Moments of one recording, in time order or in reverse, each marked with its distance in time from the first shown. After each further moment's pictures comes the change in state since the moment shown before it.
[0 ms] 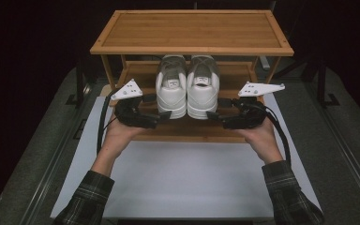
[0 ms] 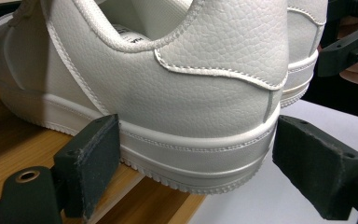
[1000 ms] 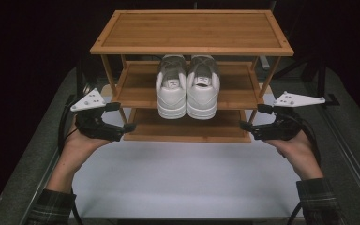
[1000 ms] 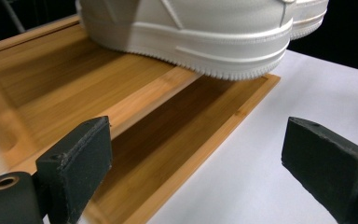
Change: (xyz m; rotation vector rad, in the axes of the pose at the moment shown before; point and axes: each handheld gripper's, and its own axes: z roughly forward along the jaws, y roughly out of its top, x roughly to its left) left arm 0.012 -0.025 -0.088 0.112 0.116 0.005; right arm -0.019 -0.036 -0.070 0.040 -0.212 0.055
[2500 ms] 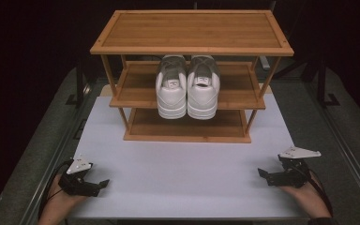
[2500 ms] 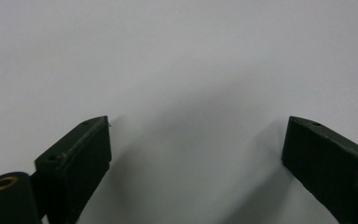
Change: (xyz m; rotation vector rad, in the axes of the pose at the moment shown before) left arm 0.001 -0.207 -0.017 0.337 0.153 -0.109; right arm -0.020 -0.165 -0.005 0.299 -0.183 0.083
